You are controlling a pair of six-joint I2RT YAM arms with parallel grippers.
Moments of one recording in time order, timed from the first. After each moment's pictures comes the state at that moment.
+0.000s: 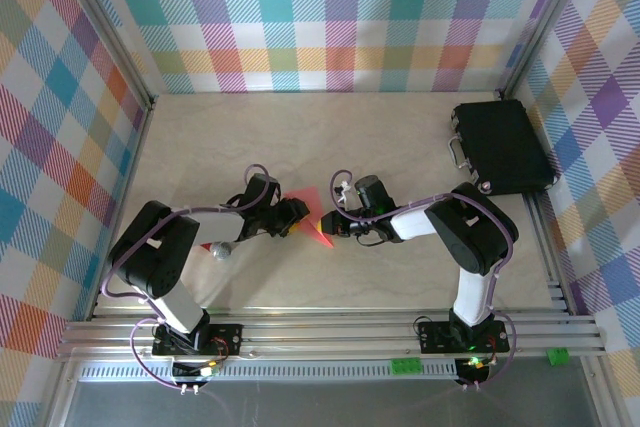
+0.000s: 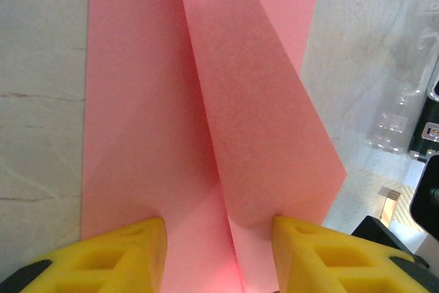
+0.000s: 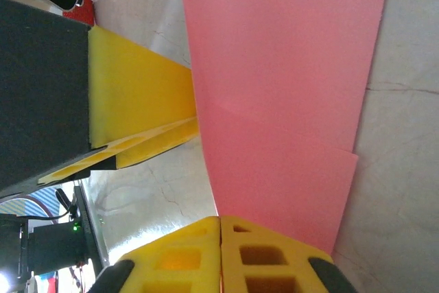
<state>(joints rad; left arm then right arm) -0.48 1.66 0.69 0.12 0.38 -1.10 0.64 1.86 0.74 0.41 -0.67 0.68</state>
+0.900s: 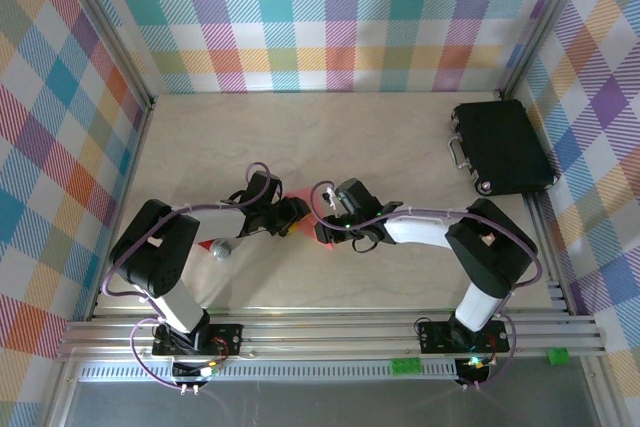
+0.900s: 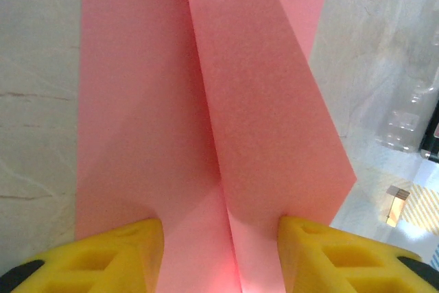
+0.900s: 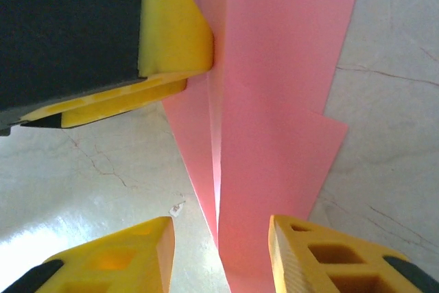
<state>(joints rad) -0.48 1.67 0.73 0.05 0.38 -1.08 0.80 1.70 0.86 -0.06 -0.25 0.41</state>
